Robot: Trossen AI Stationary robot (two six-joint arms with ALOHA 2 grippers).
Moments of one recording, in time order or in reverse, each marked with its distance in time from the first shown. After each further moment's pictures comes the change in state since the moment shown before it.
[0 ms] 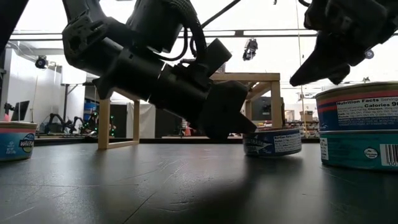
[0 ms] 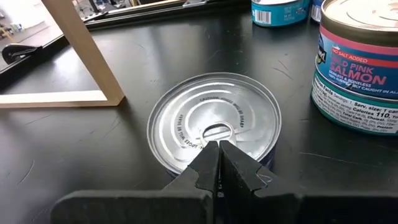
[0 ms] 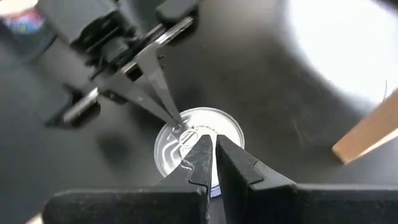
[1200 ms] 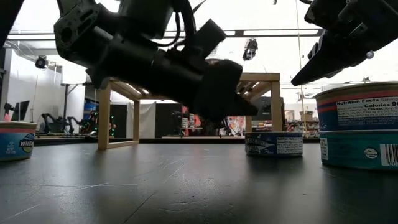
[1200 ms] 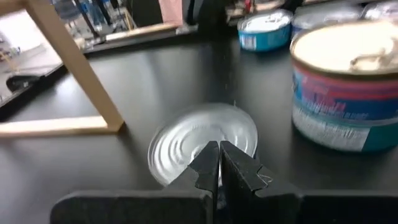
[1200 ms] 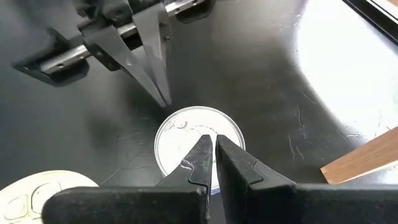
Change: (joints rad) left arm -0.015 -0.050 -0.026 0.076 0.001 0.082; right arm 0.008 -0.003 0.000 0.000 -0.025 -0.249
